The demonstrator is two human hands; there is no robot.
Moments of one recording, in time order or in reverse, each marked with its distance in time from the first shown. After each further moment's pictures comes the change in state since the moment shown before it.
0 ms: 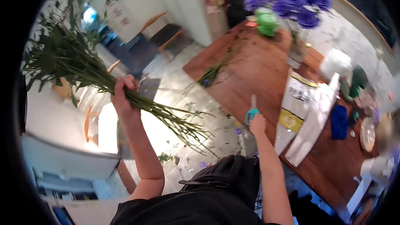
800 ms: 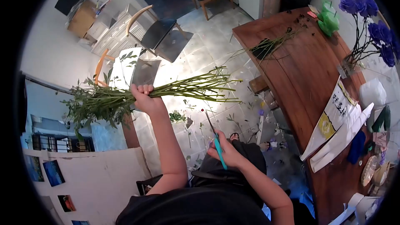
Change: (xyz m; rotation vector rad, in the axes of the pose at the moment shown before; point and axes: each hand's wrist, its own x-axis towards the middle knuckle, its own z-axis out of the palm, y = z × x) left_hand -0.049 -0.003 -0.214 -0.143 0.991 0.122; right_hand -0.232 -0.198 0.037 0.952 -0.957 -0.512
